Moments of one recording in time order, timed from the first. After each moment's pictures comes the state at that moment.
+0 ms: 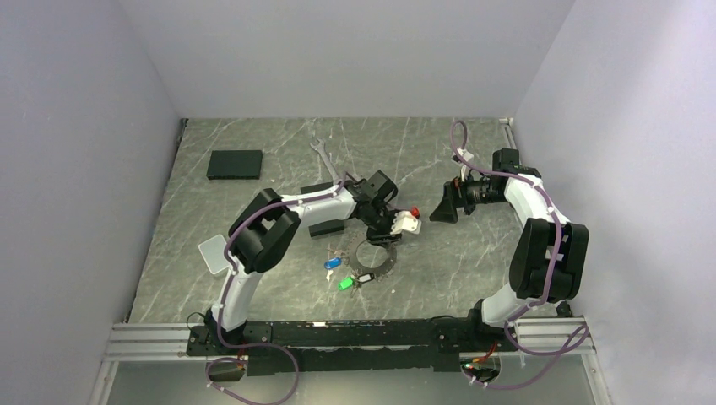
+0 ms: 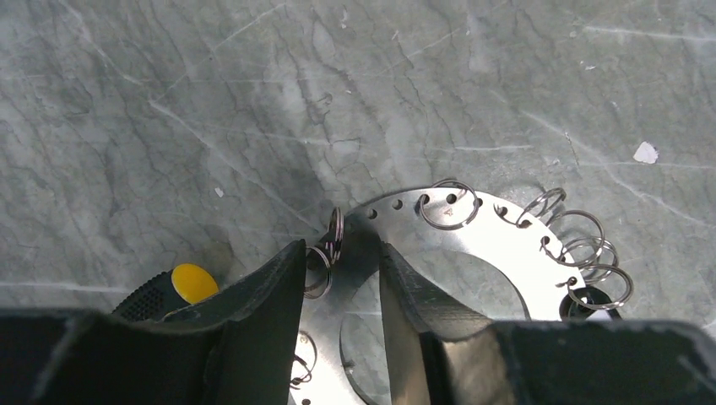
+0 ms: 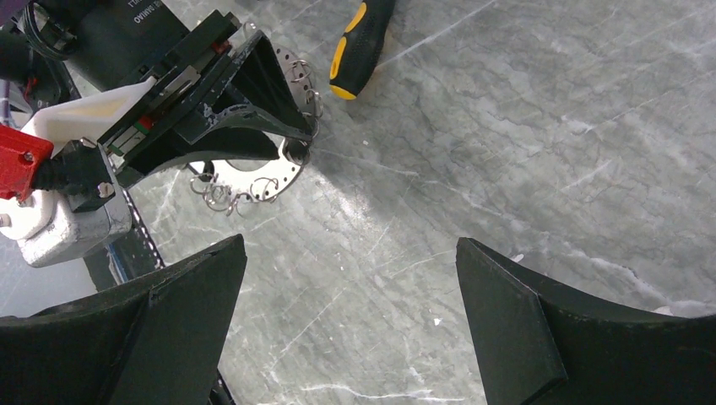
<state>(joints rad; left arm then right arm) -0.86 2.13 1.55 -0.51 0.60 0.87 -0.16 1.57 1.10 -0.83 -0.94 -0.66</state>
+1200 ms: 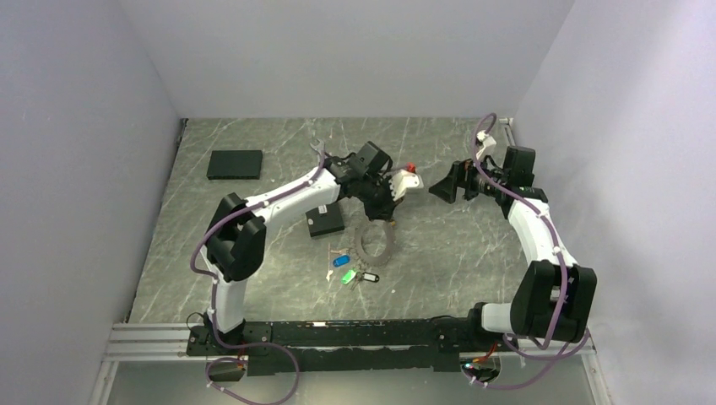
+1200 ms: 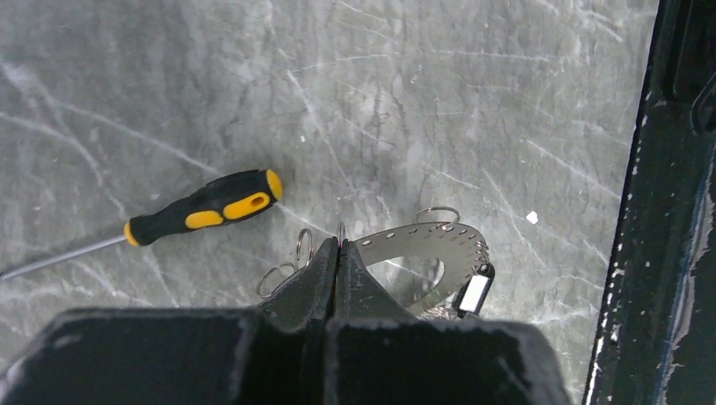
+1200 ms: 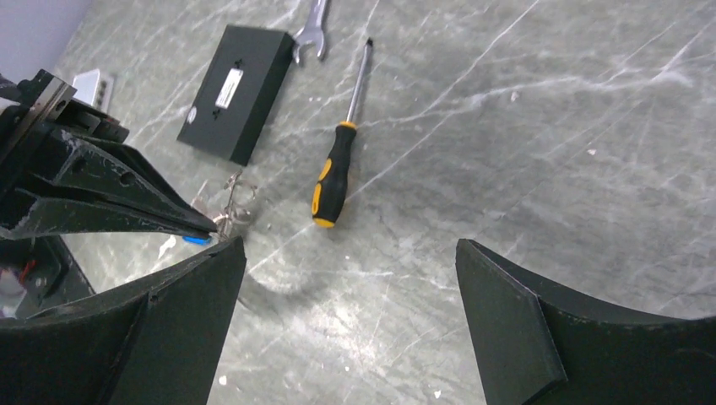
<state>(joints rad) -0.84 1.96 1.66 -0.63 0.49 0.44 -0.16 1.33 0.95 -0.32 -0.91 -0.14</state>
